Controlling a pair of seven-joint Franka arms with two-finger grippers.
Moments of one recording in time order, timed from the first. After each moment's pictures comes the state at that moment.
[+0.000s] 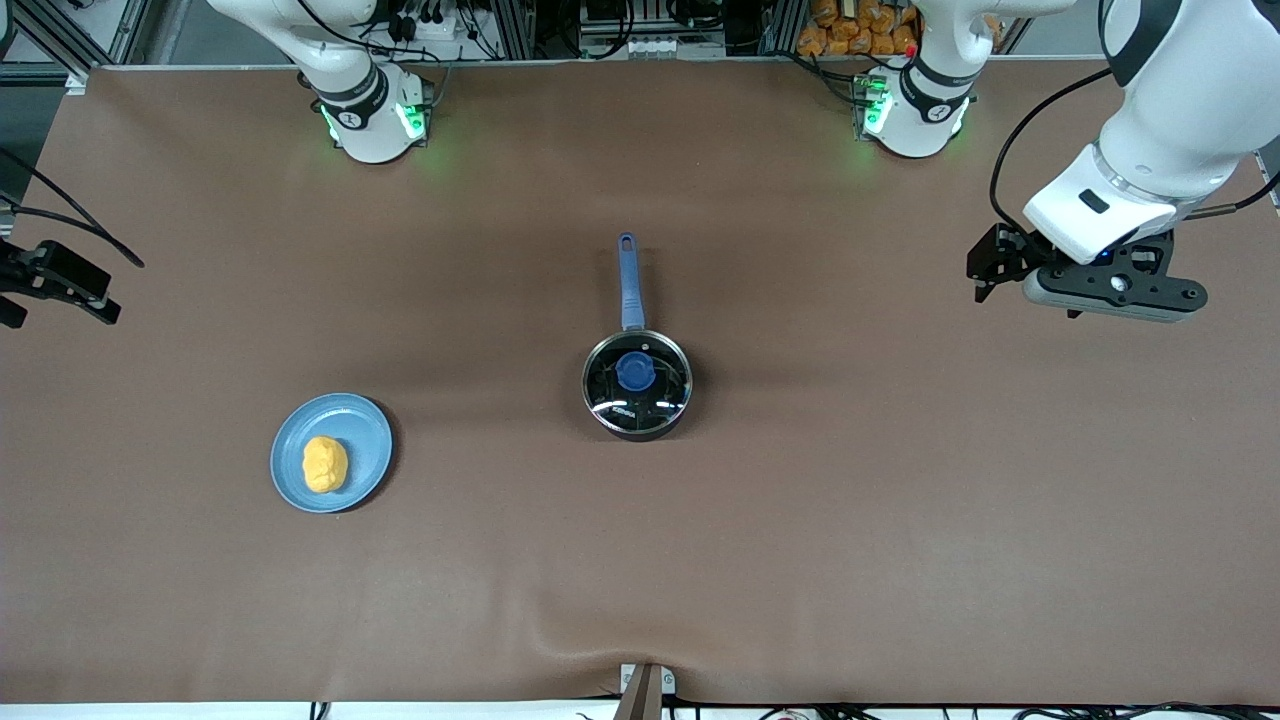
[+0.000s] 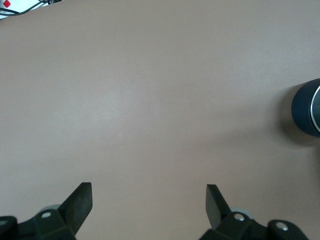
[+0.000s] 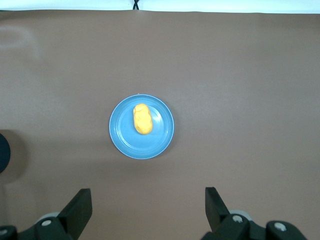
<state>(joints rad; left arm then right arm) -0.10 0.00 -0.15 -1.68 0.08 1.77 -0.03 -0.09 0.05 0.01 -1.52 0.02 1.69 -0.10</state>
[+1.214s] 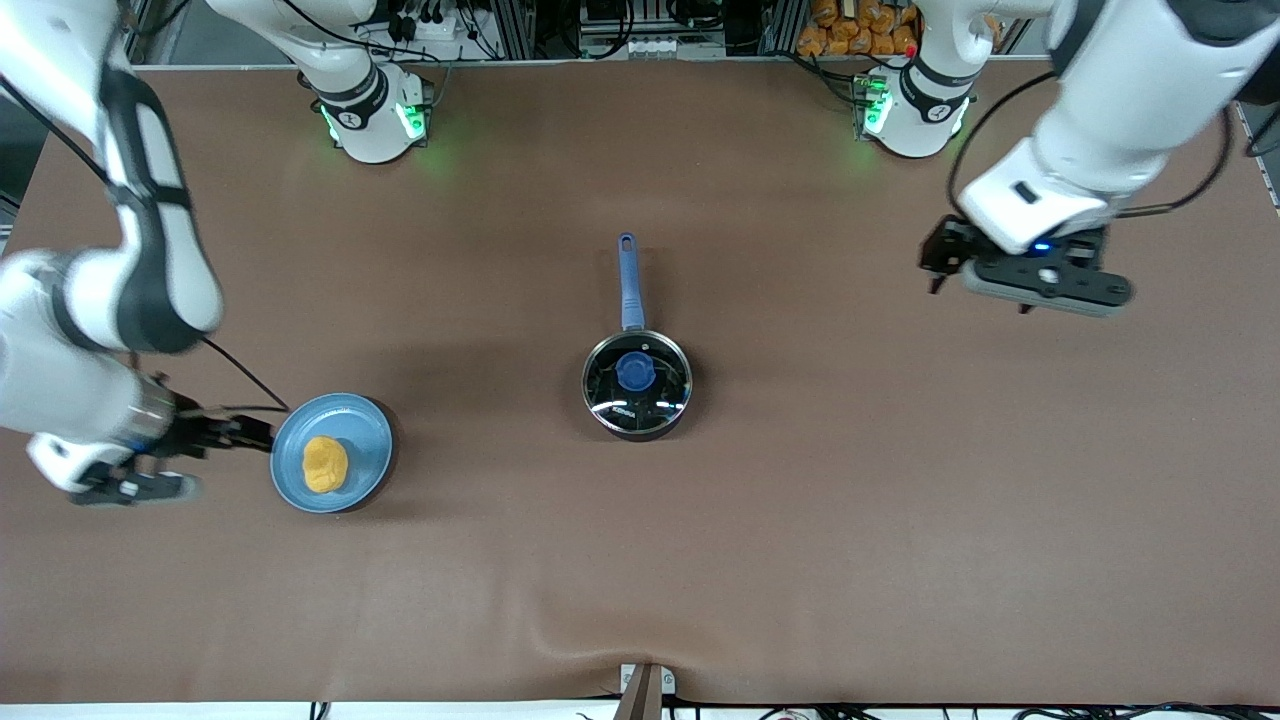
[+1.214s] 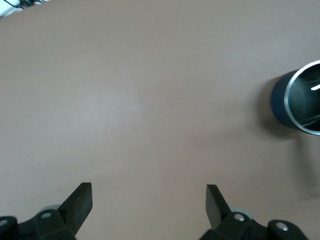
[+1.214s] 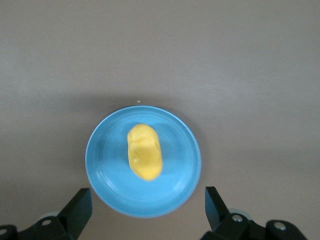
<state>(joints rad) -0.18 0.02 -0.20 -1.68 0.08 1.77 -0.11 -0.04 0.50 0.03 -1.59 0.02 2.08 -0.11</state>
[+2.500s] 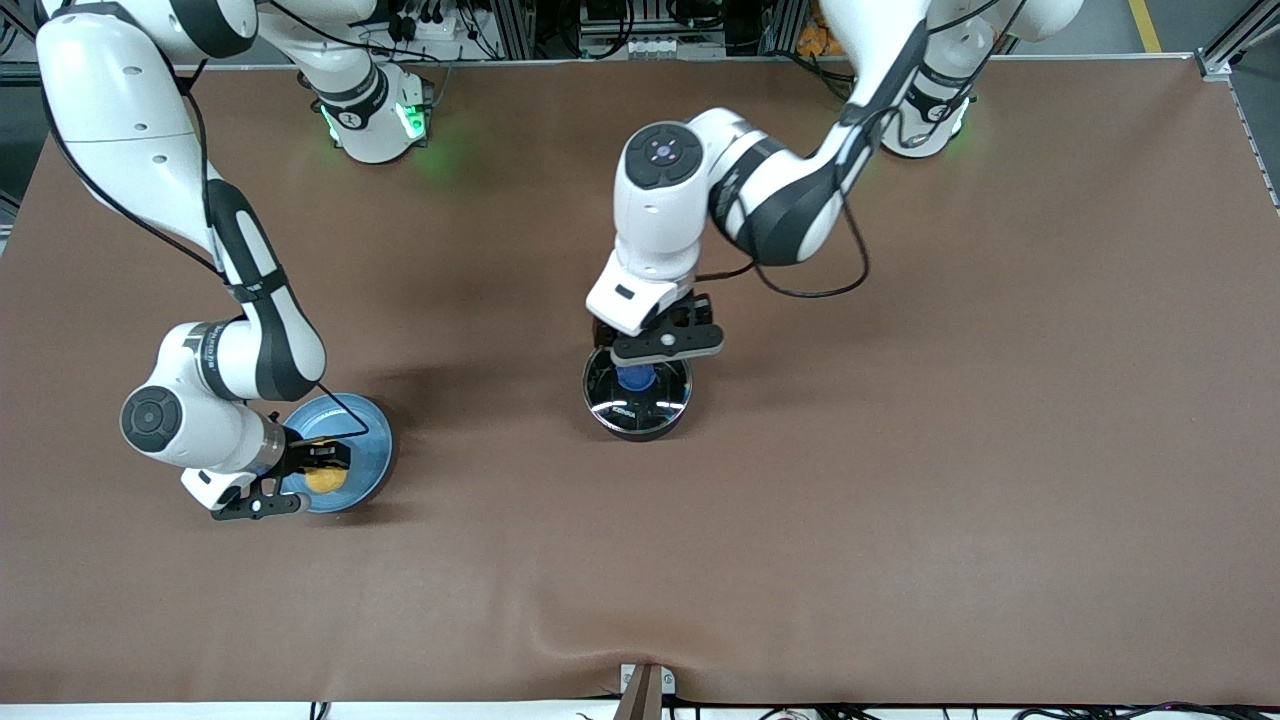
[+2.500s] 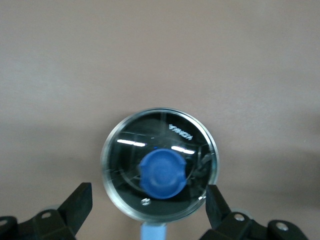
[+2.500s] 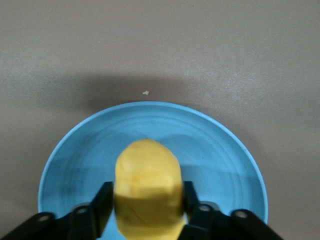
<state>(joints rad) -0.81 0.60 0.01 -1.38 0.08 2.15 -1.02 -0.01 0.68 0.03 -1.67 0.02 2.32 -0.11</state>
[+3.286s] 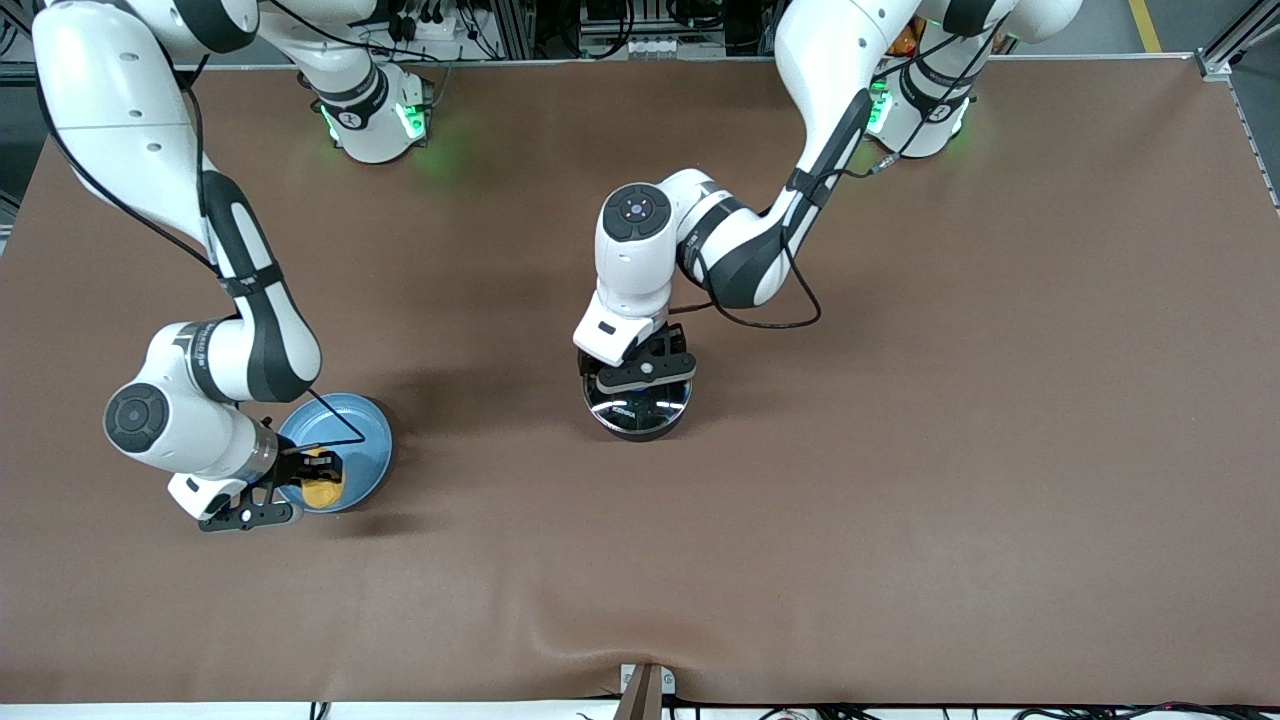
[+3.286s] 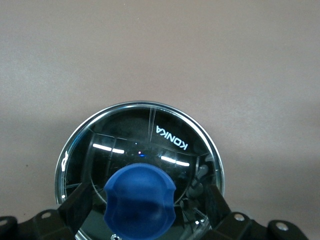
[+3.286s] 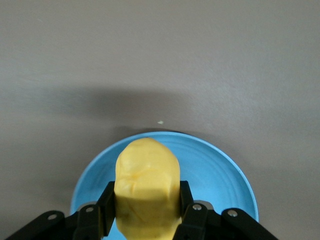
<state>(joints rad) -0.83 0.74 0.03 -1.36 0.08 2.26 -1.07 -0.01 0.65 0.05 -1.60 0.02 2.27 -0.11</state>
